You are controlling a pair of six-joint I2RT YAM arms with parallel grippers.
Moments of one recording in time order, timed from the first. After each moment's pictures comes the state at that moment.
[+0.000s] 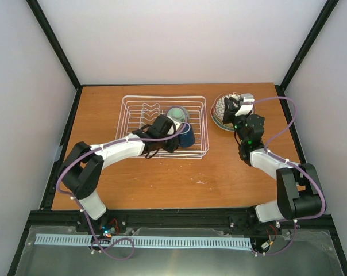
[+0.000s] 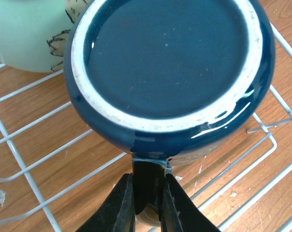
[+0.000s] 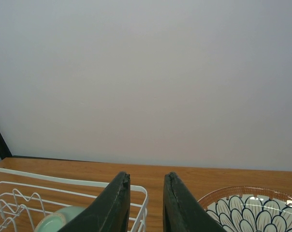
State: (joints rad) left arm -0.70 1.68 1.09 -0.28 0.03 -0.16; right arm 0.20 1.42 0.64 0.86 -0.12 0.18
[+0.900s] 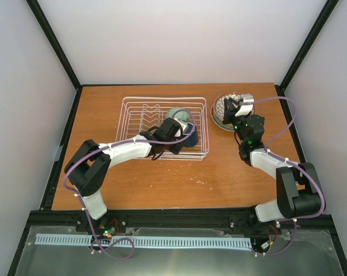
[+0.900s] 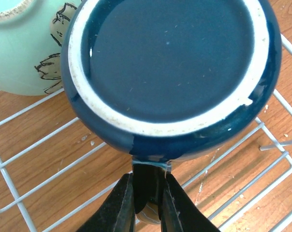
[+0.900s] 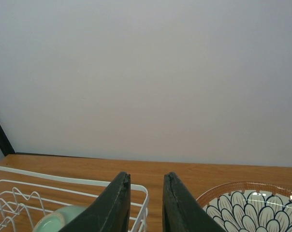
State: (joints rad) left arm -0.77 1.75 1.12 -0.23 -0.06 -0.14; right arm 0.19 1.43 0.64 0.86 -0.14 0.19
